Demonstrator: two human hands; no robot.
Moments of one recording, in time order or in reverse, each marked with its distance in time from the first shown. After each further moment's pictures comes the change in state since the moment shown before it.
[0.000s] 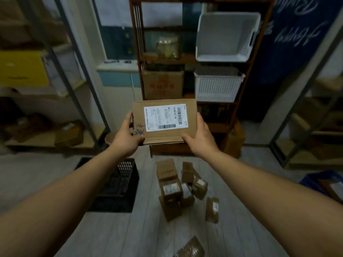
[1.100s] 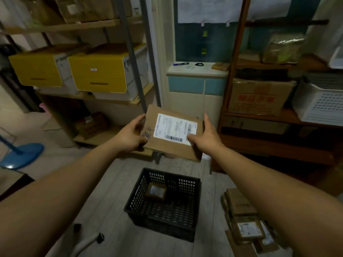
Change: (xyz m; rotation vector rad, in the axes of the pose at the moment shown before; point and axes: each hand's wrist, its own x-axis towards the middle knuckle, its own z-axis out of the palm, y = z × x) left_hand 0.241 -0.155 -0.365 0.079 -0.052 -0.198; right_hand 0.191 -0.240 0.367 0.161 -0.268 0.007
